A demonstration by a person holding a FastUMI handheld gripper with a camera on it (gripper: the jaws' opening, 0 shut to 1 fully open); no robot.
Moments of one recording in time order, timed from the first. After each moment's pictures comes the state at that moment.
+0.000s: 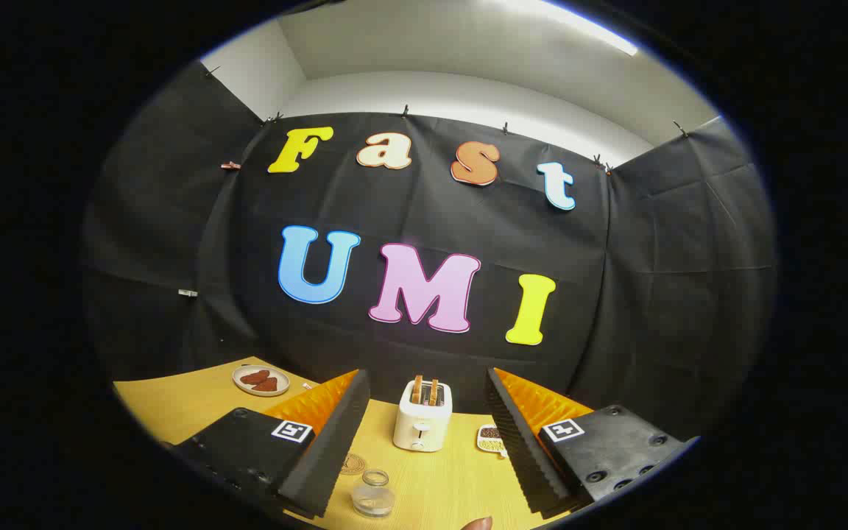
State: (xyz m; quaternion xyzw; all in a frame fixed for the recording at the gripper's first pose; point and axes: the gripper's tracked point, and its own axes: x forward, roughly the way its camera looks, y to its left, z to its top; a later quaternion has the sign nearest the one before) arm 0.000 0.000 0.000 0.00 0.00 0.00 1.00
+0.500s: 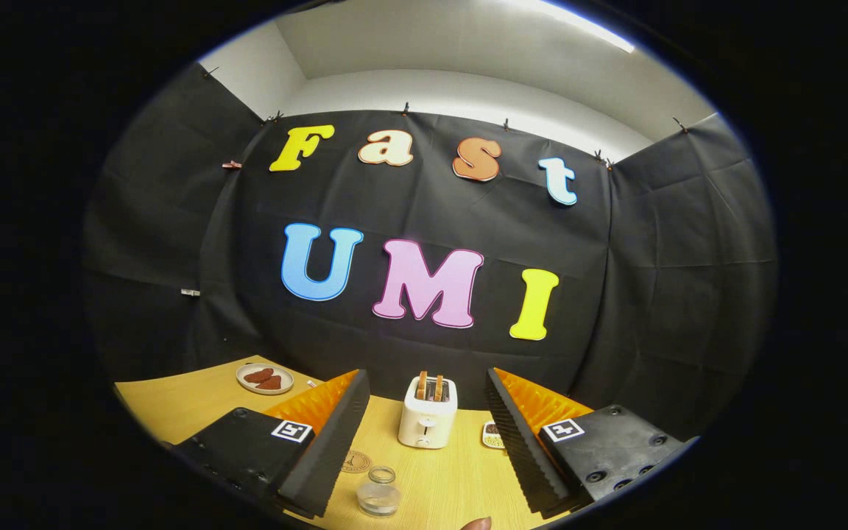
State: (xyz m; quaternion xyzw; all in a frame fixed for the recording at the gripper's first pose) arm -0.002 0.007 -0.009 0.01 0.01 0.00 1.00
